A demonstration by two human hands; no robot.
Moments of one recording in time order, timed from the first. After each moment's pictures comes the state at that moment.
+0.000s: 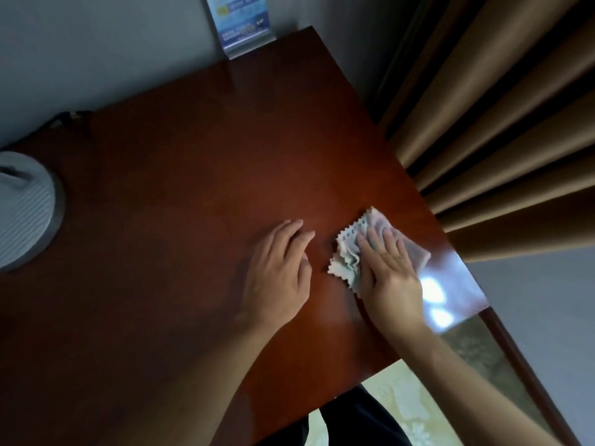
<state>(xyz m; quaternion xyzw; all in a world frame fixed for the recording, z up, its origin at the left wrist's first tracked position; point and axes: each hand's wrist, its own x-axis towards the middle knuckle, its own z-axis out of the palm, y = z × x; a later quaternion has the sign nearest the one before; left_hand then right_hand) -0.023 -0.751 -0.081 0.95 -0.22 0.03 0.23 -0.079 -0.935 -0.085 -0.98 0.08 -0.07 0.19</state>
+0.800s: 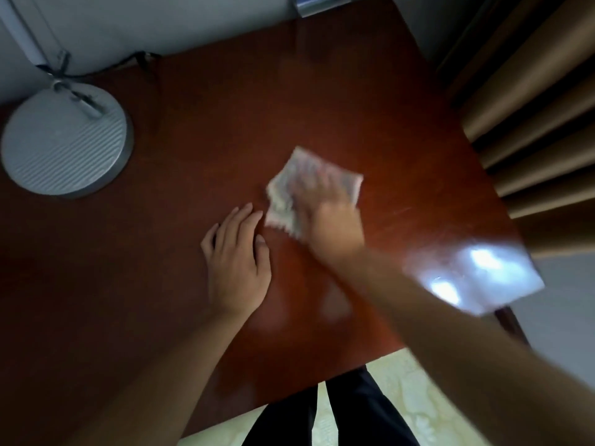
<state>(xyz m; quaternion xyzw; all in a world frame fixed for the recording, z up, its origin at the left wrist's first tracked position) -0.067 -0.624 -0.093 0.97 -0.02 0.08 0.22 -0.011 -0.788 -0.080 -0.98 -0.11 0.01 0.19</state>
